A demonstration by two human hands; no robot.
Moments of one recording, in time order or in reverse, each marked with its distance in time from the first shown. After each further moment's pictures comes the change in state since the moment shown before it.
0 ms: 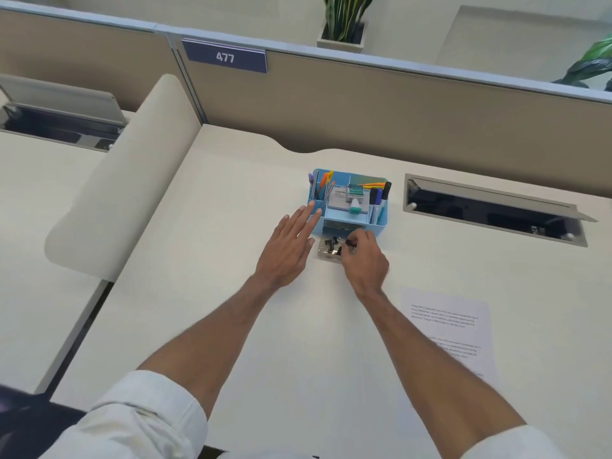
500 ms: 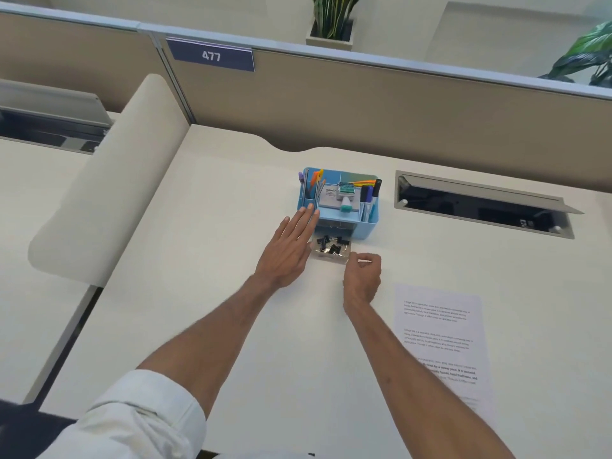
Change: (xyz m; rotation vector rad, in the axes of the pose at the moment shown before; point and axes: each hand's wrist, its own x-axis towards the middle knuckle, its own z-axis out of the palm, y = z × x) left_hand 0.010 0.008 0.014 0.032 -0.089 0.027; right_hand -0.026 0.006 0.017 0.714 0.097 0.756
